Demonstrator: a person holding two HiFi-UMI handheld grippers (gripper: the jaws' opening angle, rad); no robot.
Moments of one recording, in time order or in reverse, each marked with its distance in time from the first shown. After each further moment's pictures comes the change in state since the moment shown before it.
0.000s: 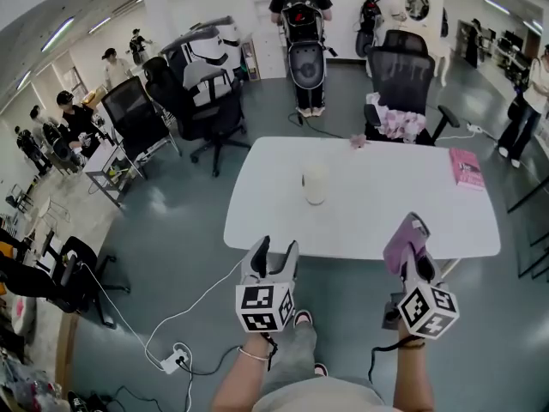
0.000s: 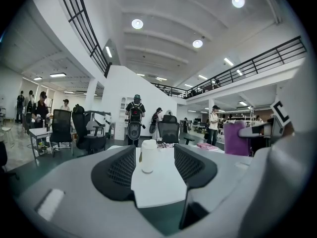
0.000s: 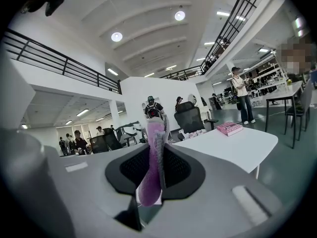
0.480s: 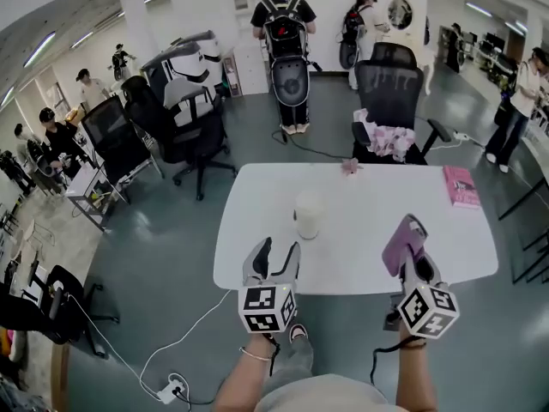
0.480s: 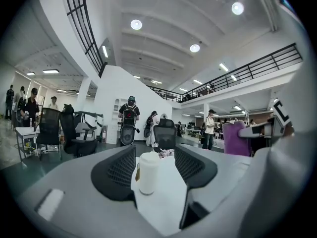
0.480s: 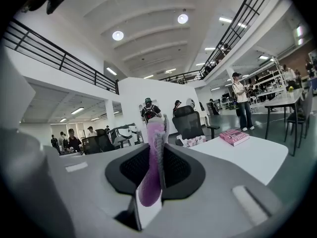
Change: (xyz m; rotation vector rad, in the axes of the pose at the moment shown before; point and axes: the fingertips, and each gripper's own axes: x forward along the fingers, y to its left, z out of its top) left arm 0.121 0.023 0.027 -0.004 -0.038 -0.086; right arm 0.097 -0.004 0.035 -0.034 -0.032 -0.049
